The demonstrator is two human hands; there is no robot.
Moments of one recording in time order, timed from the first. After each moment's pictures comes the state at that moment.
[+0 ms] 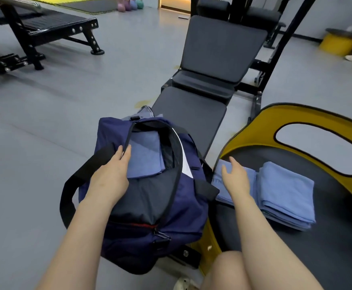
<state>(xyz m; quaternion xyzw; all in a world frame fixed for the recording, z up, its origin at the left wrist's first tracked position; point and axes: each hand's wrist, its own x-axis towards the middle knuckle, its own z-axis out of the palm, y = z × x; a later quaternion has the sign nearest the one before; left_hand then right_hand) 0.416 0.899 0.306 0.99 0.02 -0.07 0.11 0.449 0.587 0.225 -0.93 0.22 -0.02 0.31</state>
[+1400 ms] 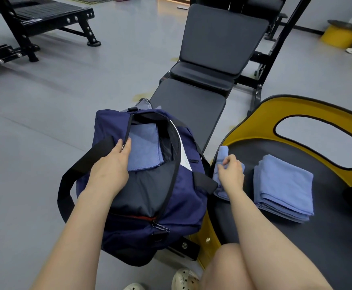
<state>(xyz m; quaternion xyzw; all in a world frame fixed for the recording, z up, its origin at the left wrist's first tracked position) 0.419 0.893 0.305 0.99 0.01 -0.07 0.08 0.448 0.597 0.214 -0.91 0.26 -0.05 0.33</state>
